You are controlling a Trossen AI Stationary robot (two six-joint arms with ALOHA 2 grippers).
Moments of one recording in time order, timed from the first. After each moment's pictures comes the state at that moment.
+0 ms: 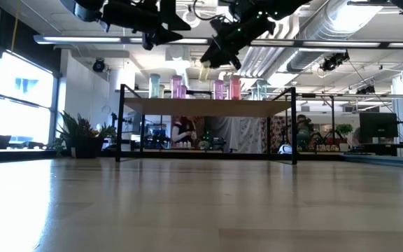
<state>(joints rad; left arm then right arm) 0.70 1.35 0.99 0.40 0.04 -0.08 -0.64 1.83 1.78 -0.47 -0.33 0.07</state>
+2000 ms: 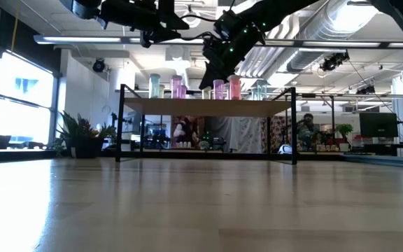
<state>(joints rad) 0.70 1.32 0.99 0.37 0.01 -0.04 -0.57 1.94 1.78 -0.57 -0.12 -0.18</state>
